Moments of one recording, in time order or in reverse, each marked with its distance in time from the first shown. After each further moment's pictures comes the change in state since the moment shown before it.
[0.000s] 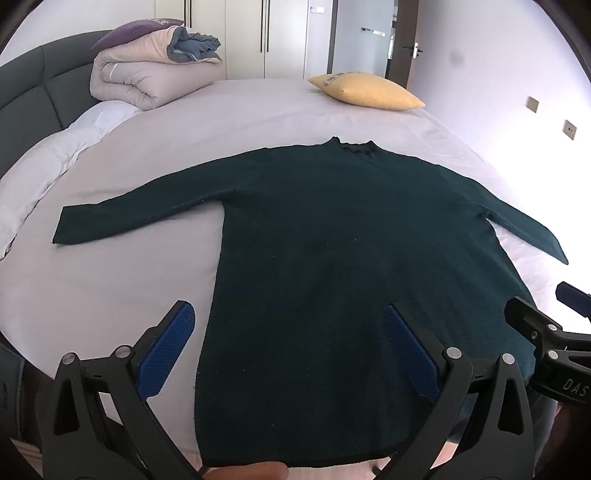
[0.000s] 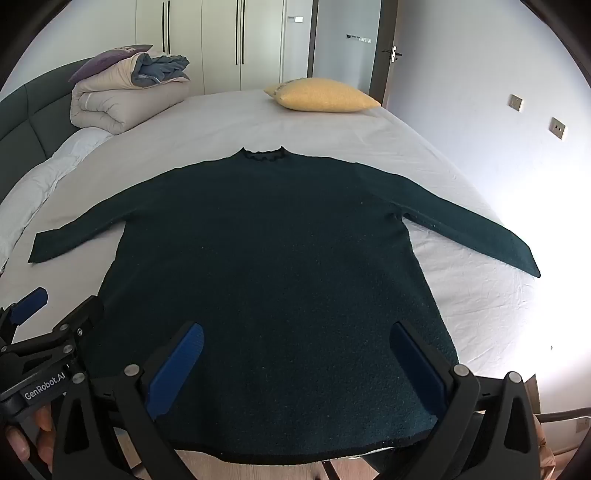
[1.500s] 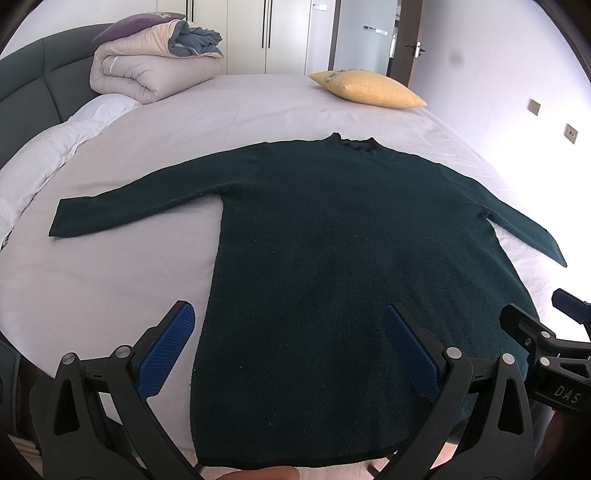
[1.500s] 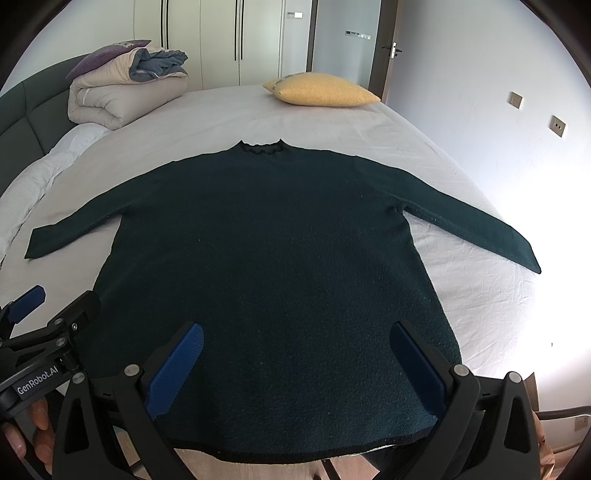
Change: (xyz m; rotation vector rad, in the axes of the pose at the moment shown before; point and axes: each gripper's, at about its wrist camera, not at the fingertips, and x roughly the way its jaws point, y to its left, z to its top) left arm 0.007 0.003 -0.004 -0.008 0.009 0.005; right arm 0.006 0.000 -0.006 -0.004 0.016 -0.005
